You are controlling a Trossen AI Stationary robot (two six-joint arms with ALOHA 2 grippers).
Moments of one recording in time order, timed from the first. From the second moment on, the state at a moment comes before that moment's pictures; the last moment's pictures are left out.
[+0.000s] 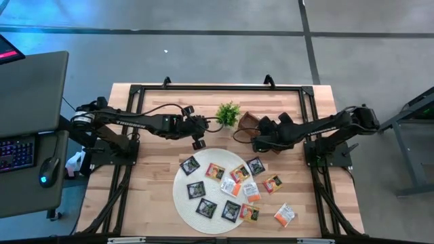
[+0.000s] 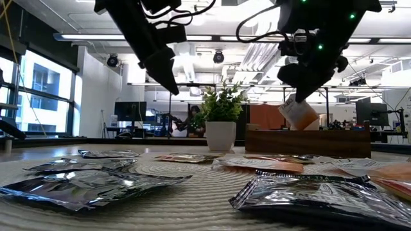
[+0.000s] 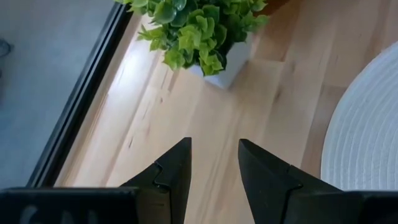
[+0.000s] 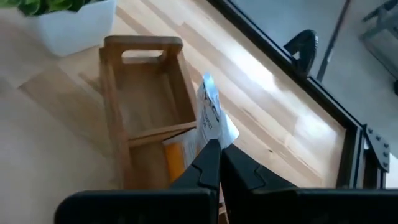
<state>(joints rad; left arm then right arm) 0.03 1.49 1.04 -0.45 -0.49 -0.05 0.08 1.44 0.90 -0.89 0.82 0.86</state>
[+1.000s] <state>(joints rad) 0.03 1.44 1.04 -0.42 -0.52 -0.07 0.11 0.91 0.15 0.15 0.83 0.55</state>
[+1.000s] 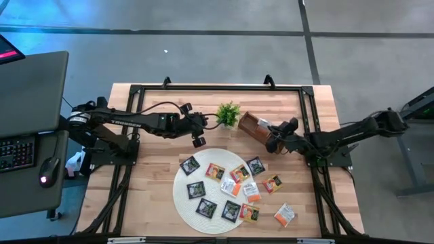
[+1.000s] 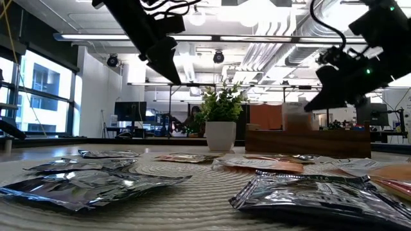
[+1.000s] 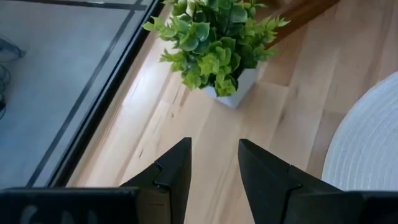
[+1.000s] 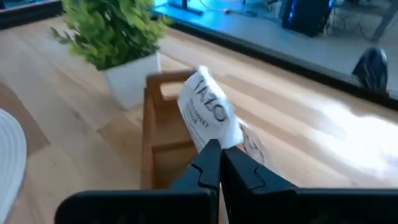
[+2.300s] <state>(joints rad) 0.03 1.44 1.04 -0.42 -0.62 -0.09 0.07 0.91 0.28 -0.27 0.78 0.81</state>
